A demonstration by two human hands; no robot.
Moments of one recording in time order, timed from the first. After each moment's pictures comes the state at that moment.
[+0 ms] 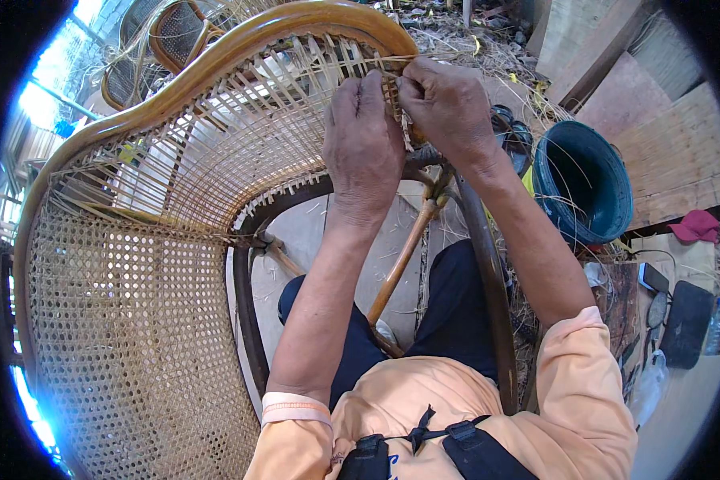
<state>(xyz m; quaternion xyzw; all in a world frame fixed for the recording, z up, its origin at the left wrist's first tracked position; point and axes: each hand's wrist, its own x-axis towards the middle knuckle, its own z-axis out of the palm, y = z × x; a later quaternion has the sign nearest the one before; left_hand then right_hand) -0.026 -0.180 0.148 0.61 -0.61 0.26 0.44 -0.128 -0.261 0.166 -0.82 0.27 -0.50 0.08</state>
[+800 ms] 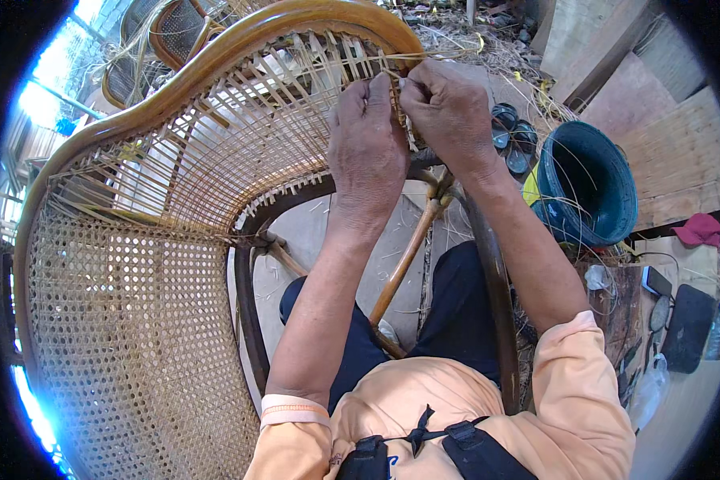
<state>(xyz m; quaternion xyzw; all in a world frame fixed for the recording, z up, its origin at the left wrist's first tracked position) -0.025 -0.178 0.149 0.63 -0.62 0.23 0.41 -0.123 -0.252 0.160 -0.78 0.29 -0.54 0.13</state>
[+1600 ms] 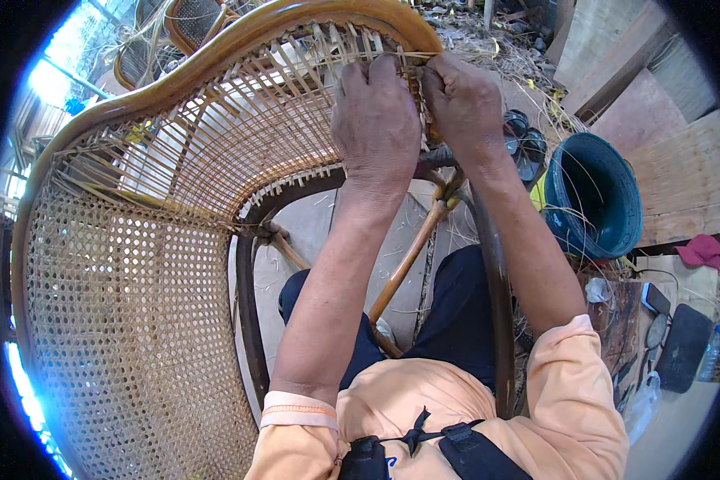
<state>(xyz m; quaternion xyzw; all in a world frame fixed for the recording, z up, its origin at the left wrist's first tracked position) -0.029 -0.191 0.166 0.72 -0.53 0.25 0.37 -0.117 -0.265 0.158 -0.79 0.30 -0.53 0.07</state>
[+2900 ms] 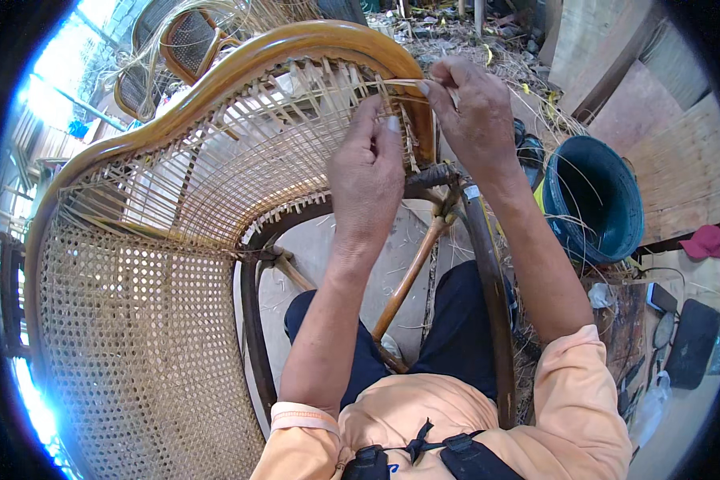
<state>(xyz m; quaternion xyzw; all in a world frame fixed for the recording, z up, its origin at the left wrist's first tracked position) -0.039 -0.171 0.173 0.65 -0.52 0.00 0.55 -0.145 -0.280 0.167 -0.79 0.27 -0.55 0.06</state>
